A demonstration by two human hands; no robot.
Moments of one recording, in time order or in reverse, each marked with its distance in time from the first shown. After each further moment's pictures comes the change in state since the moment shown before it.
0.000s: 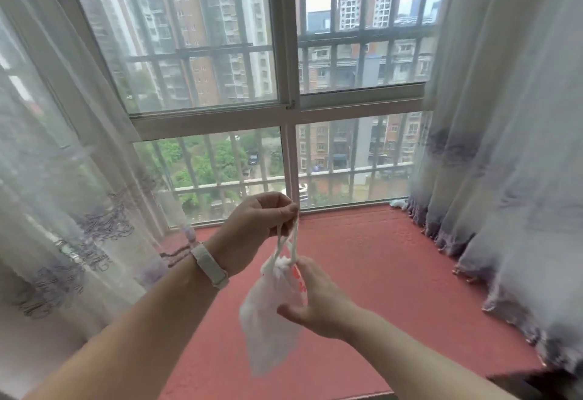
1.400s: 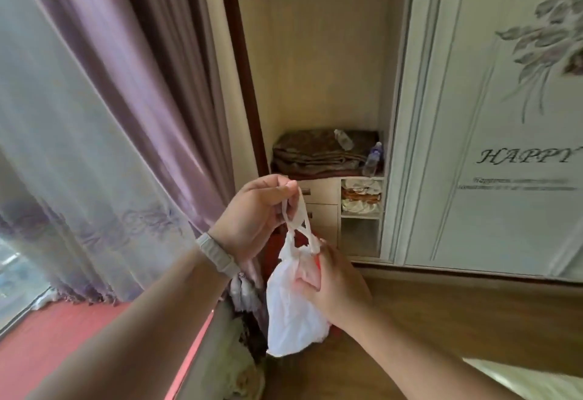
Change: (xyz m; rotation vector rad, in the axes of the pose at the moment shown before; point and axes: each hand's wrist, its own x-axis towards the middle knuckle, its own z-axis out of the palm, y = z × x) left_hand -0.060 0.030 0.638 -0.309 -1.267 -0.023; right_hand -0.571 0.108 -0.226 -0.592 1.128 1.037
